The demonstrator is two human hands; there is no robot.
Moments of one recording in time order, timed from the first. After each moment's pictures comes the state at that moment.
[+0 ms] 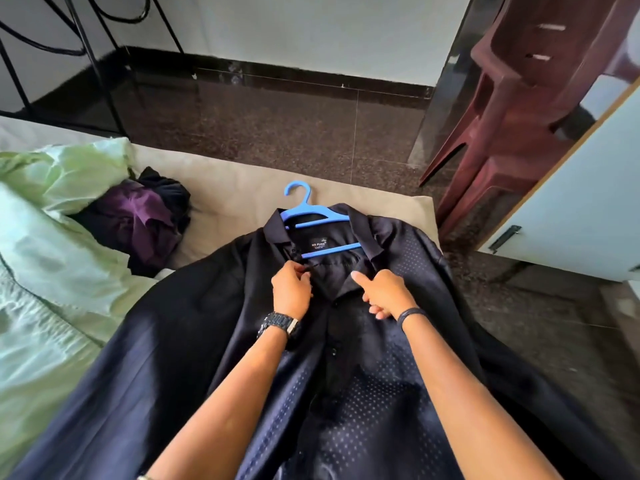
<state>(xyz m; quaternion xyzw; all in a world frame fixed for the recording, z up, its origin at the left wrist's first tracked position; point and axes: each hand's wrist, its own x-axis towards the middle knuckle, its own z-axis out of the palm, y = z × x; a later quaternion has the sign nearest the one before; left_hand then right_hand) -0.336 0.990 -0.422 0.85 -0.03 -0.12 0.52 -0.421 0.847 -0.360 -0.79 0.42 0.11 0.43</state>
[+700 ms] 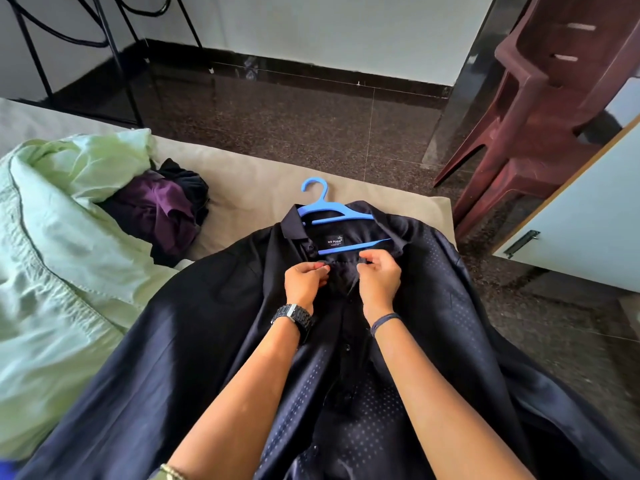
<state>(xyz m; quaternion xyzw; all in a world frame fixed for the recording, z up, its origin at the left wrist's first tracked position) -0.332 0.991 -0.417 0.67 0.11 -0.22 0.70 -0.390 0.898 -0.382 -0.66 0.41 -0.28 0.56</state>
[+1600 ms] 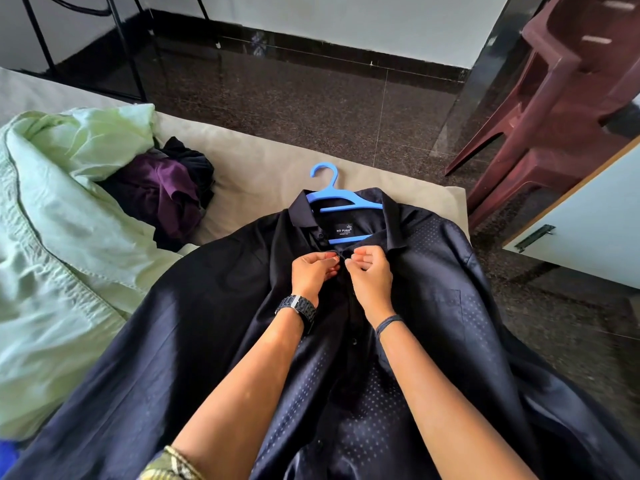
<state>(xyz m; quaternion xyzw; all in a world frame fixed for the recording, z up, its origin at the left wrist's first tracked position) -0.333 0.994 -0.419 0.60 0.11 -0.26 0.75 -0.391 0.908 -0.402 -0.72 0.35 -0.17 0.58</state>
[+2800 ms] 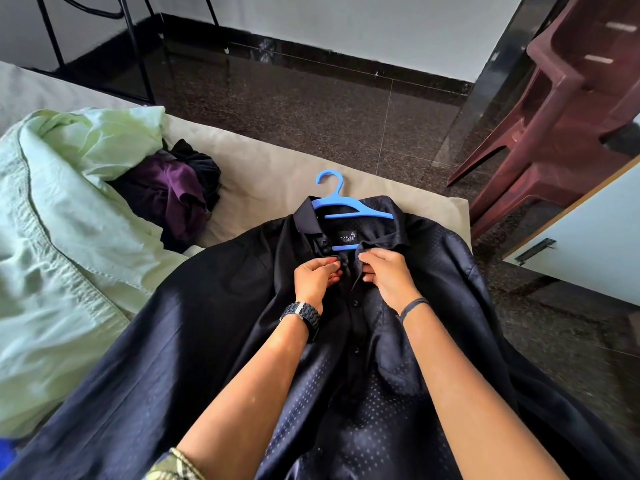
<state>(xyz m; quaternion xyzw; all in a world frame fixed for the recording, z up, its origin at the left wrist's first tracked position) -0.335 0.991 -0.417 0.58 0.14 -0.24 0.77 -0.373 0.872 -0.388 -0.67 0.35 -0.05 0.65</state>
